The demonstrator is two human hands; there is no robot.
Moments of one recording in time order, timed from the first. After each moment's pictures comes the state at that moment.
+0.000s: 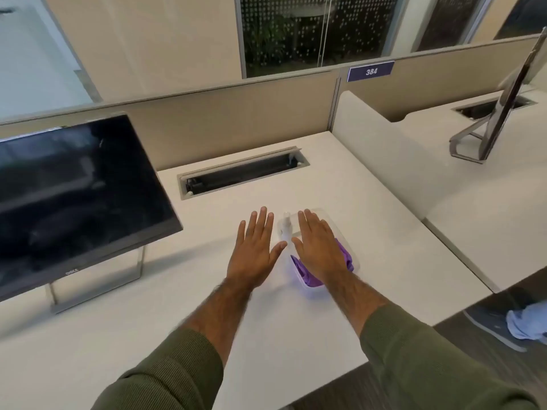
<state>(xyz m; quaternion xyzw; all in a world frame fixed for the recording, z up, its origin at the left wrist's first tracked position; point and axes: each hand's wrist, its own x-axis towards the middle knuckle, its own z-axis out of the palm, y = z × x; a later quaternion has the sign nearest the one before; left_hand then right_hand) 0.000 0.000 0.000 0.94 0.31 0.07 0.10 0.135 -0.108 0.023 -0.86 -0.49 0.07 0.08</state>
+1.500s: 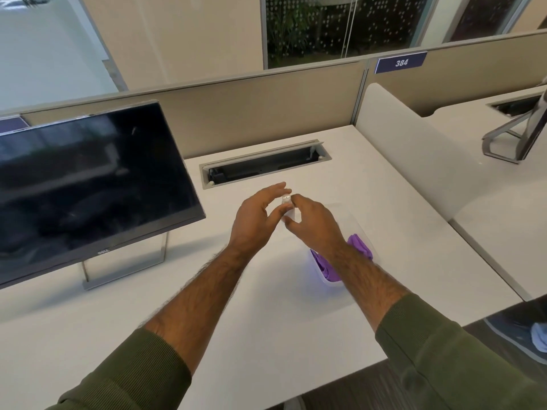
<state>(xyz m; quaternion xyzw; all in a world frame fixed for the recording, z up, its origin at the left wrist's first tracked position) -0.021 0.027 0.076 0.83 0.32 0.29 0.36 0.103 -0.064 0.075 -0.81 -0.50 0.13 0.26</state>
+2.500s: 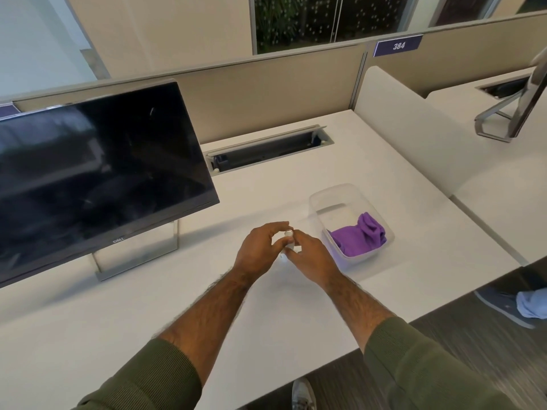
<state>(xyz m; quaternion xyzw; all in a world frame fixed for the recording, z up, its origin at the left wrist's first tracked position) -0.098 0.009 0.005 0.84 0.32 0.15 0.41 0.021 -0.096 -0.017 -0.81 -0.42 0.25 0.32</state>
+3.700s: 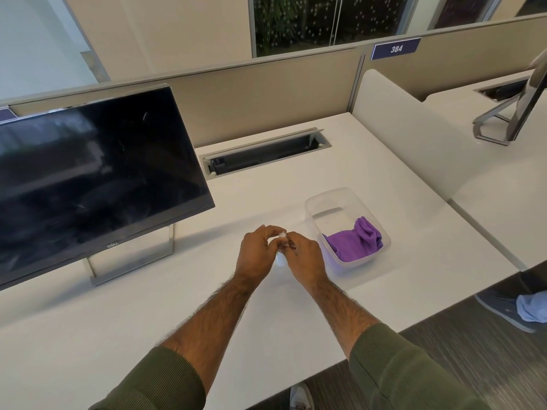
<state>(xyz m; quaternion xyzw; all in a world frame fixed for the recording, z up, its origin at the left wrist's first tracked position) -0.087 0.003 -0.005 0.78 0.34 0.25 0.46 0.012 -0.087 -0.016 -0.82 -0.36 0.19 0.40</state>
